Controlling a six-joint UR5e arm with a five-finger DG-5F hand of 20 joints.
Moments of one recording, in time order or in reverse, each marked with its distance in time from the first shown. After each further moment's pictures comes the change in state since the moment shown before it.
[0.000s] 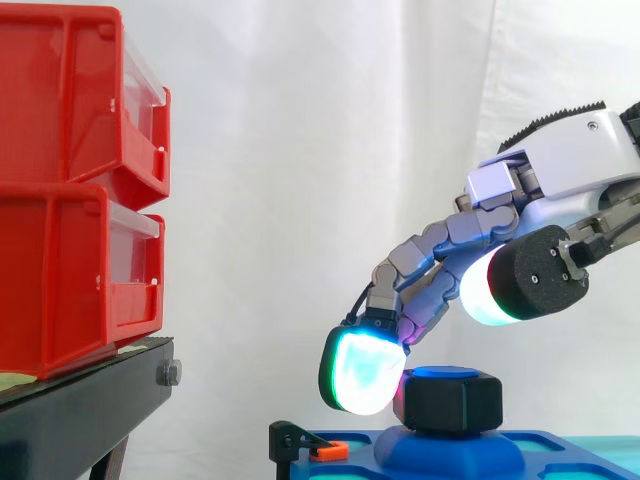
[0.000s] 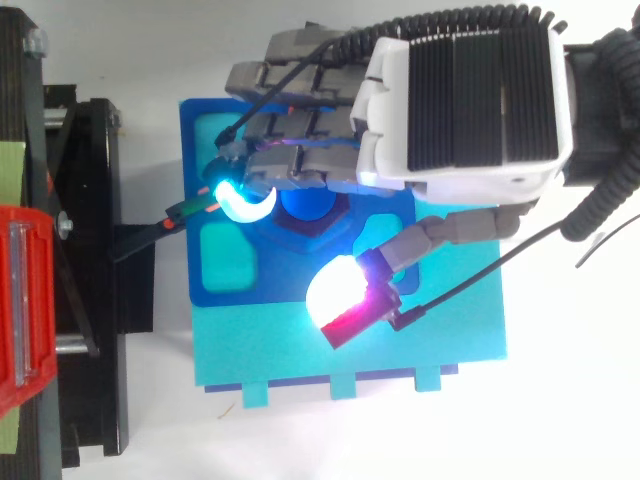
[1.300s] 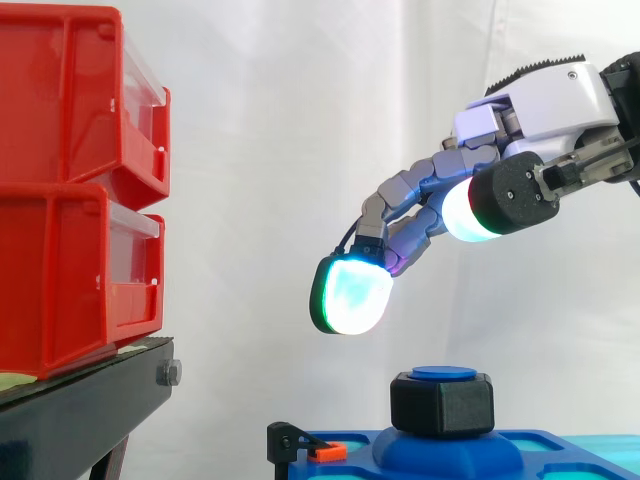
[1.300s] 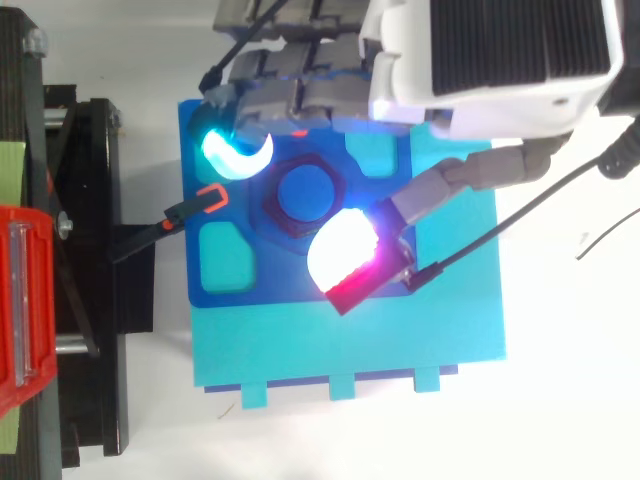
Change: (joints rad) arm -0.041 0.000 0.083 -0.033 -0.070 -0.031
